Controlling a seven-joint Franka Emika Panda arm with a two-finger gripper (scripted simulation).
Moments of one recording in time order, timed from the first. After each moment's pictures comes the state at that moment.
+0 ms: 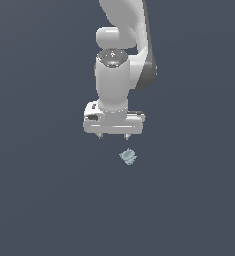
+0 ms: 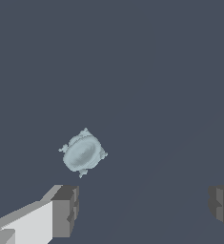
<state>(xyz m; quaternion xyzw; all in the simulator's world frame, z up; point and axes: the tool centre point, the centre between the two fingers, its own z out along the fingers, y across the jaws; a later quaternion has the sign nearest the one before) 0.021 -0.014 0.195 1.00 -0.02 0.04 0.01</state>
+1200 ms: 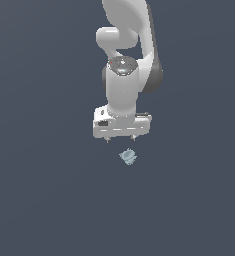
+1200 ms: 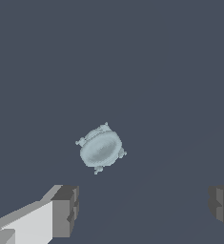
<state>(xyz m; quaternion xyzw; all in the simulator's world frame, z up) 0.019 0.015 0.179 1.00 0.04 0.03 0.00</state>
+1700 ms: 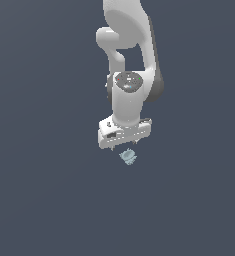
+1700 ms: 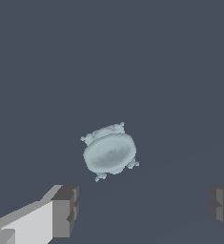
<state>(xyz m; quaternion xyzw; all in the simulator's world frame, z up) 0.024 0.029 0.145 0.99 0.16 0.02 0.00</state>
